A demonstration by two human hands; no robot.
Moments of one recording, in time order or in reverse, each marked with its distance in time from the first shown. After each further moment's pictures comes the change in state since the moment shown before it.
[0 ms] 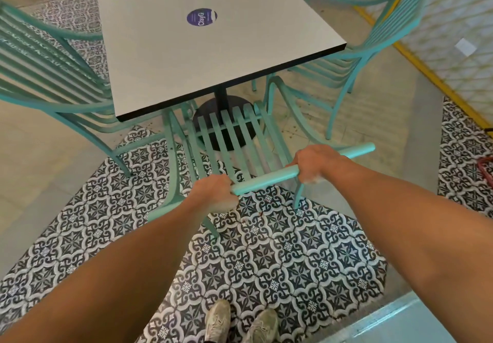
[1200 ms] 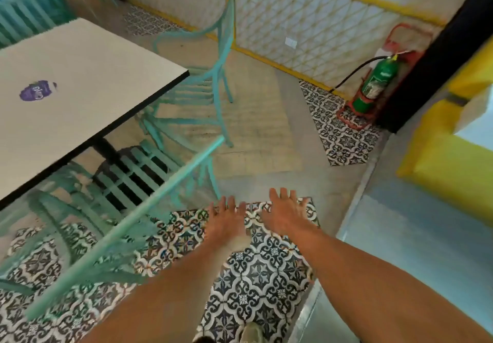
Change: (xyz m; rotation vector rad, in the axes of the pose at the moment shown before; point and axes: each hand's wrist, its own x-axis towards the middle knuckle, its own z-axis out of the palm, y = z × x) left_hand -0.049 0.220 0.109 0.443 0.046 0.544; right_hand -0.197 0.075 0.135 0.433 0.121 0.685
